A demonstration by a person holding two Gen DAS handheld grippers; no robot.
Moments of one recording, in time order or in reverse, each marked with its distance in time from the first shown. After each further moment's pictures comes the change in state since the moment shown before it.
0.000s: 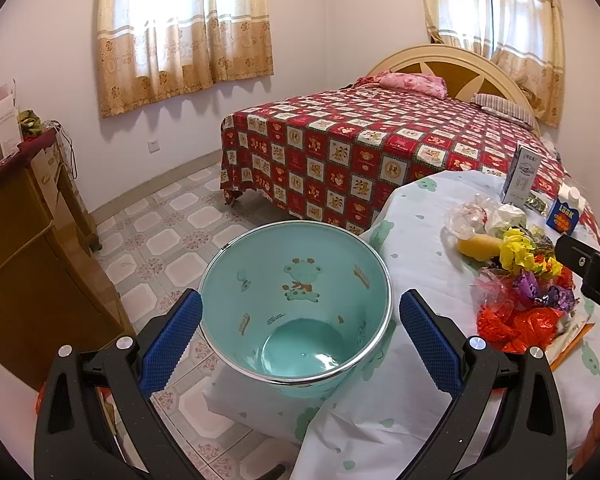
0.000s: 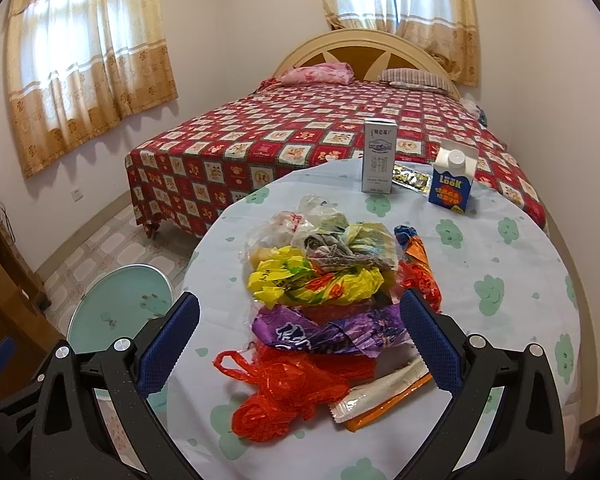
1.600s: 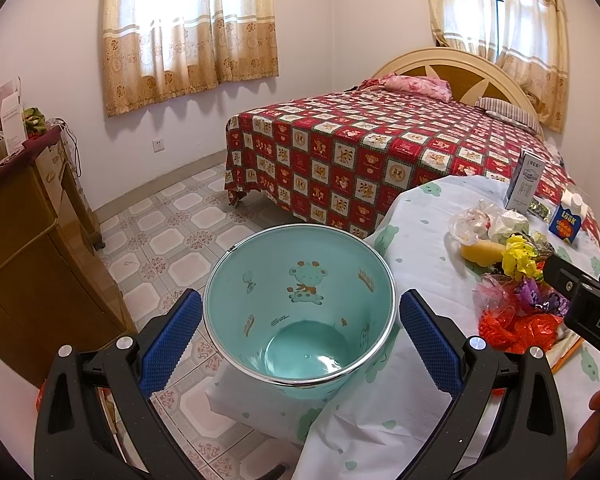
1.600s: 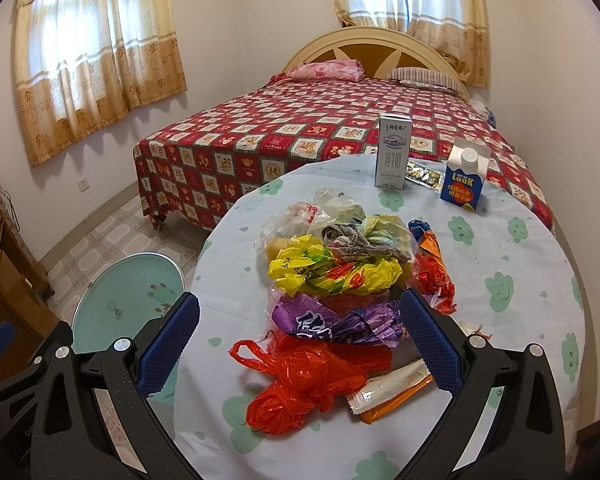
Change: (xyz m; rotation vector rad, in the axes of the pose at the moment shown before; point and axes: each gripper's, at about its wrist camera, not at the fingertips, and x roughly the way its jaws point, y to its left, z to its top) left arm 0.000 0.002 0.001 -0.011 0.005 0.013; right arm 0.003 0.014 -0.006 -0.024 0.012 0.020
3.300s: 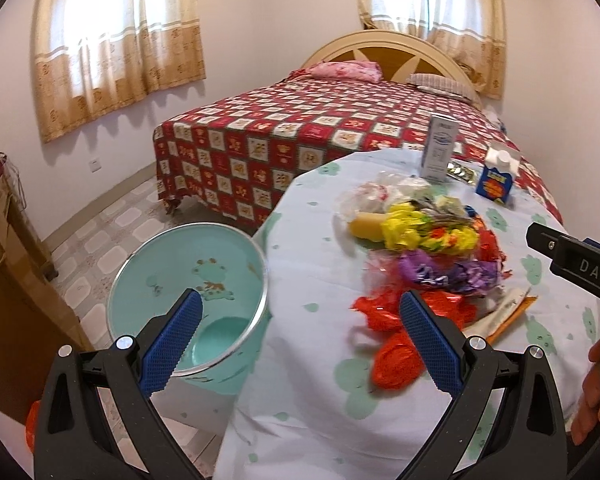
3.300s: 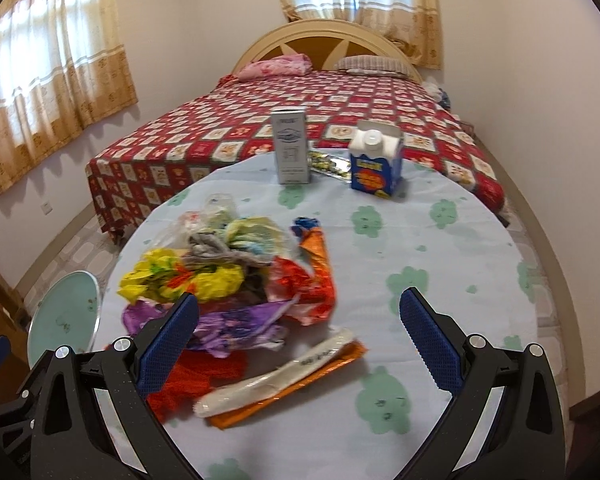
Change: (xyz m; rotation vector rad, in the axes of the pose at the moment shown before) left arm -0.014 -0.103 -0.009 0.142 0.013 -0.198; right arm -0.009 -0.121 0.002 0.106 0.019 -0.121
